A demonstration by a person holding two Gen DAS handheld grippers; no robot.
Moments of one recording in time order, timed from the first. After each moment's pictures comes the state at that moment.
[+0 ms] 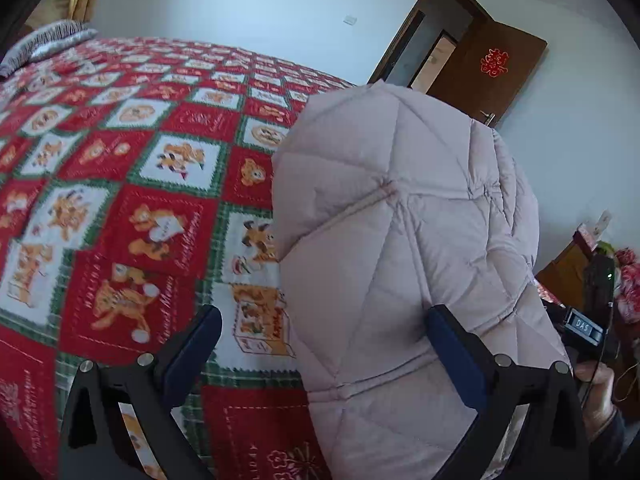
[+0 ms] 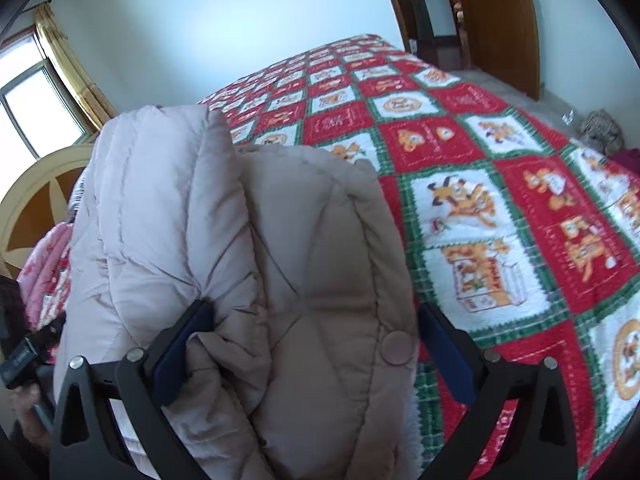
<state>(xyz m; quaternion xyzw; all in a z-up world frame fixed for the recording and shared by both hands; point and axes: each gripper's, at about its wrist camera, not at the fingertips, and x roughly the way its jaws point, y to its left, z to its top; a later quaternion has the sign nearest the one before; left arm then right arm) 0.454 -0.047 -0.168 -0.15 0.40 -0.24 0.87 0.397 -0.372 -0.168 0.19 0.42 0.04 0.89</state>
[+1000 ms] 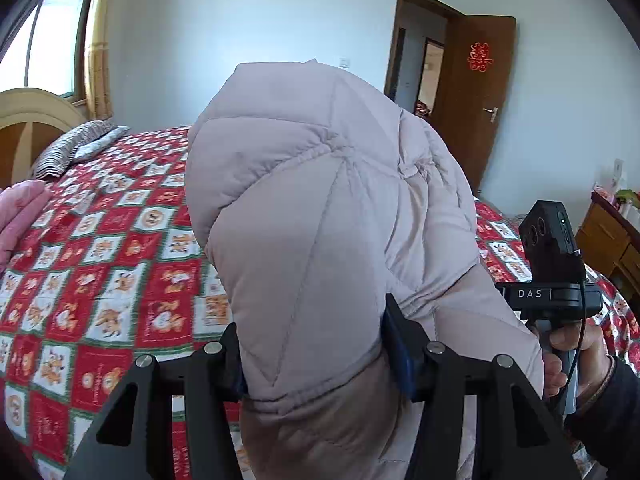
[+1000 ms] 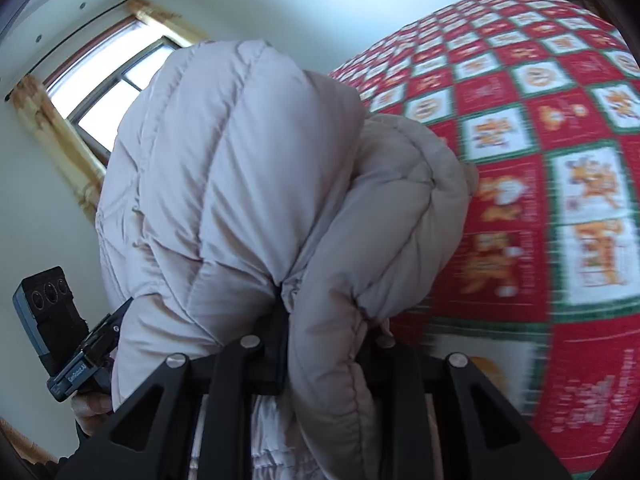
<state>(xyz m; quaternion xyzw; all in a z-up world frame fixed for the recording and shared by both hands) 0.330 0.047 -0.047 0.00 0.31 -0.16 0.94 0.415 -0.164 -0.135 0.26 0.41 0.33 0.81</state>
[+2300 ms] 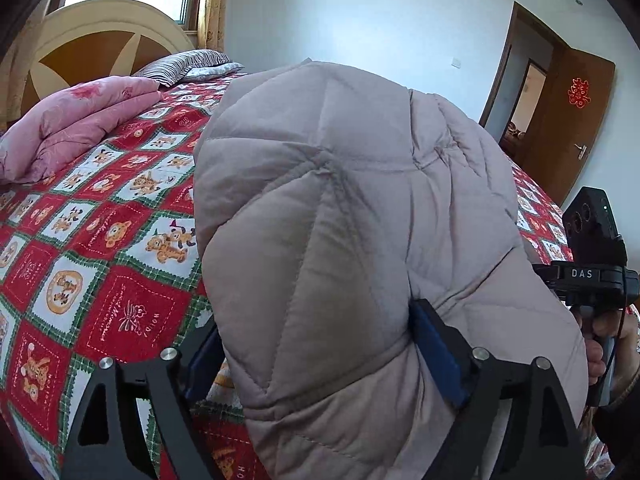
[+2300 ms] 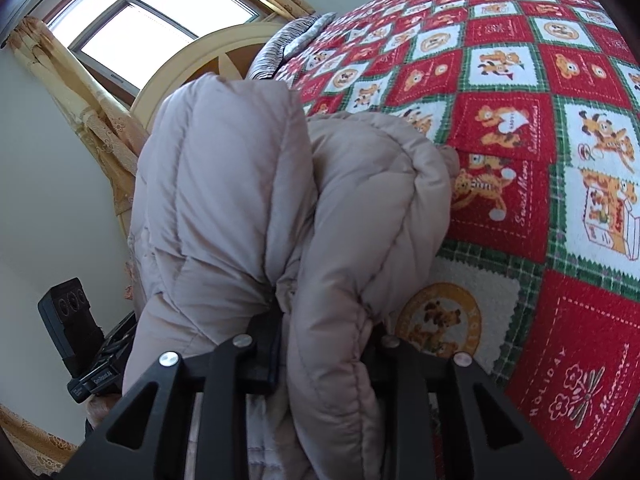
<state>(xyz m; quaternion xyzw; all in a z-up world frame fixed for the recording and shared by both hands) 0.295 0.214 -0.132 -0.08 0.35 -0.02 0.93 0.456 -0.012 -0.179 0.20 0.48 0.39 0.76</state>
